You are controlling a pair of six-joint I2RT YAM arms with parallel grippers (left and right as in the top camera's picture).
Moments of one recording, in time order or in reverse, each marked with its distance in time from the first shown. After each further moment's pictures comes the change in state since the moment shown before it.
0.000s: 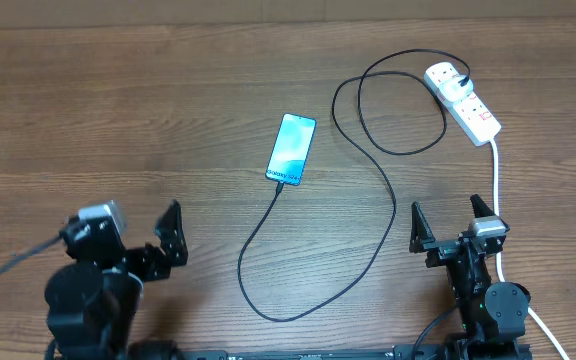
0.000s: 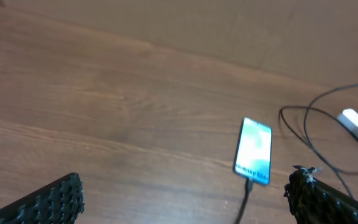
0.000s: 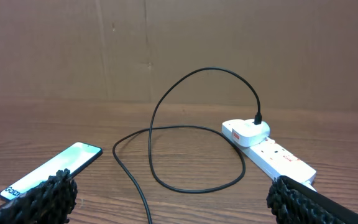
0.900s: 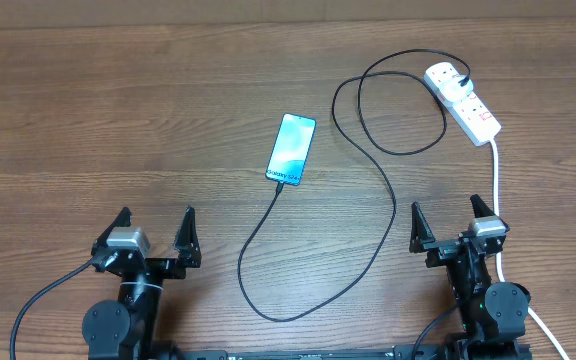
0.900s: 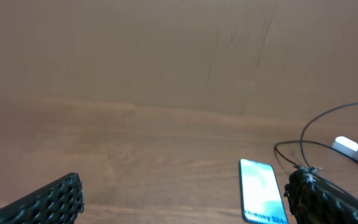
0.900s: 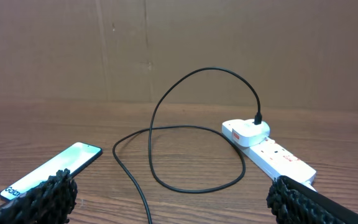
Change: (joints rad) left arm 0.000 -0.364 -0.496 0.501 0.047 0.093; right arm 0.000 0.000 0.000 0.000 0.000 0.000
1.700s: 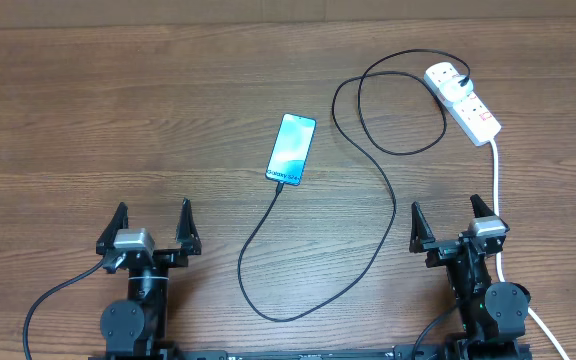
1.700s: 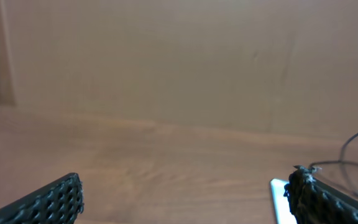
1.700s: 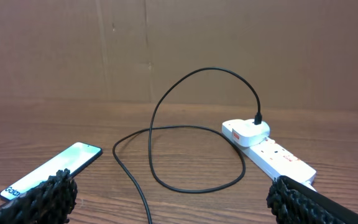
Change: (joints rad) left arm -0.061 -0.010 -0.209 0.286 -0.168 0.036; right arm 0.000 0.000 0.000 0.000 0.000 0.000
